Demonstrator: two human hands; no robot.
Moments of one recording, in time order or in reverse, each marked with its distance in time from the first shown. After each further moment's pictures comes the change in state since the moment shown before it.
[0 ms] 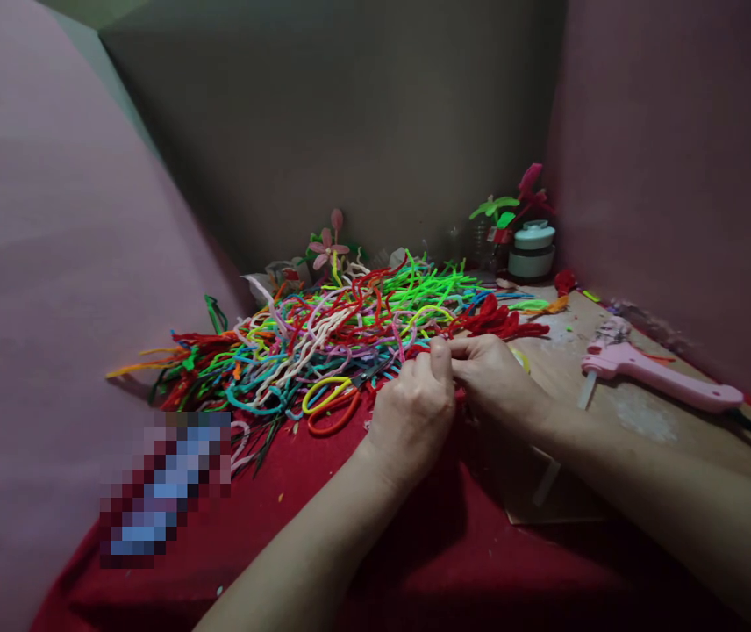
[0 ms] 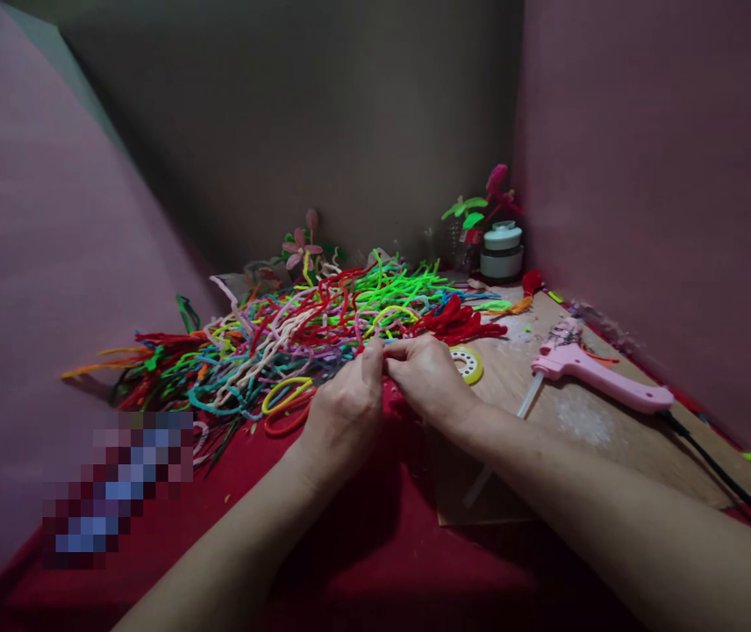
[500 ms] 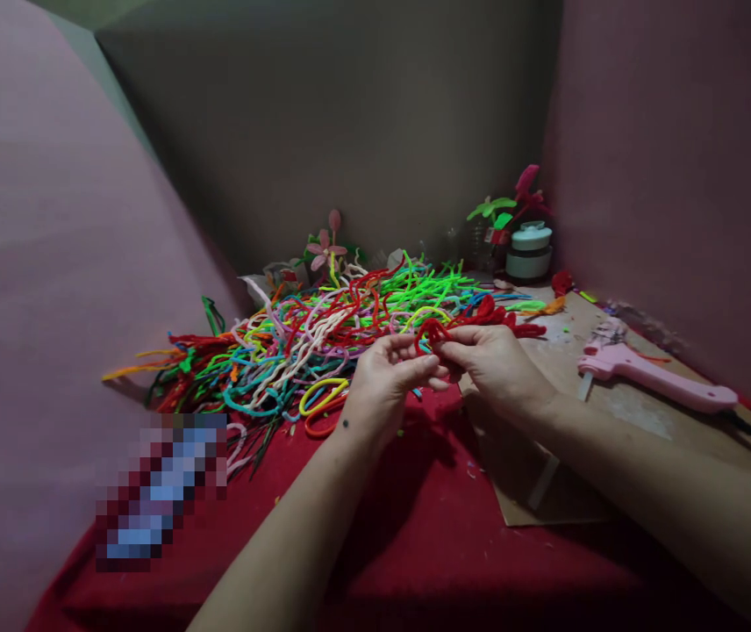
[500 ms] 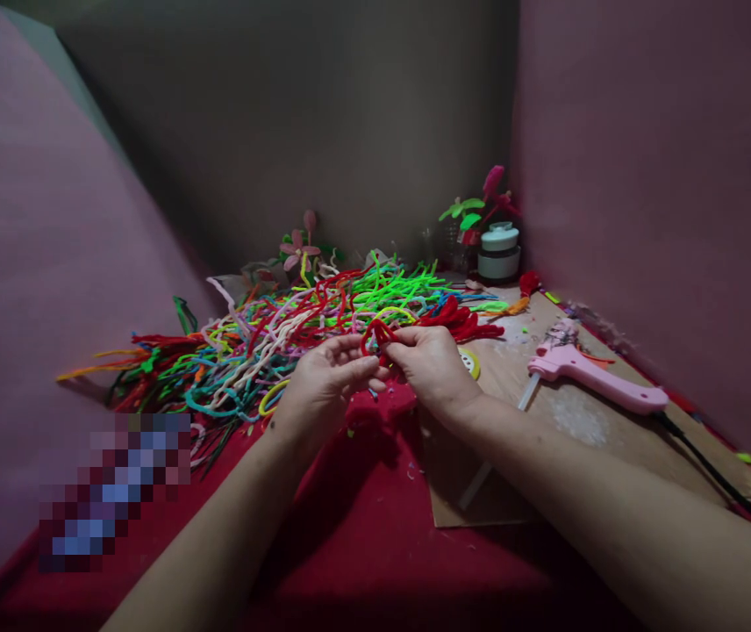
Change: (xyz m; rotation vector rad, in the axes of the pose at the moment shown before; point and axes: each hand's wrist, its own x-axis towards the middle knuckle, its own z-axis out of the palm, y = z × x) left_hand 0.022 -0.020 0.003 -1.778 -0.112 -0.849; right_hand 0.006 -0.003 -0.003 0.302 0.075 0.178
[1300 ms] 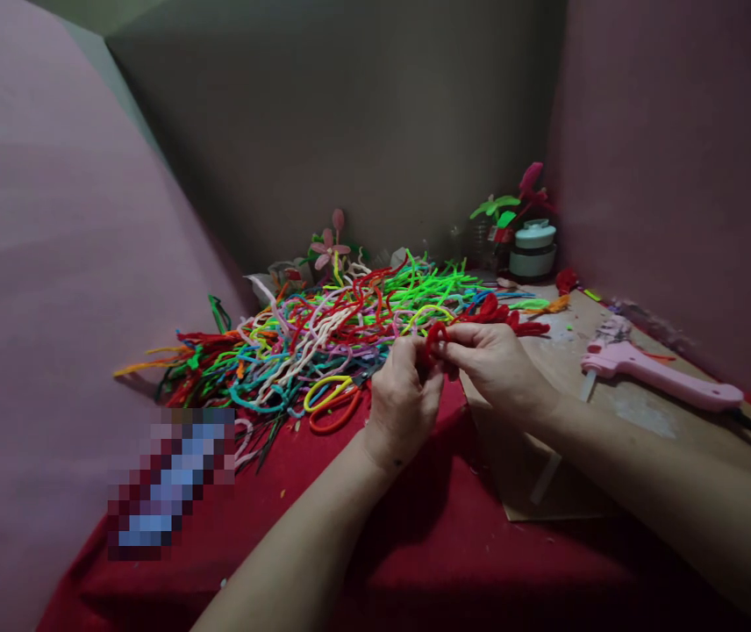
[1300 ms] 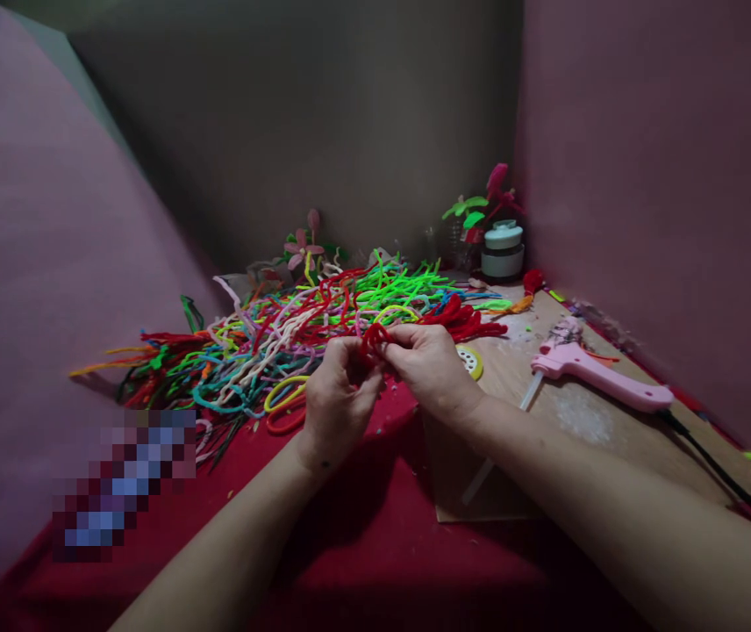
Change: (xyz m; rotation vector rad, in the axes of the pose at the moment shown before) left_hand -0.010 -0.022 -0.003 0.935 0.177 0.778; right_hand -0.003 -0.002 0.001 -0.020 -0.063 -0.151
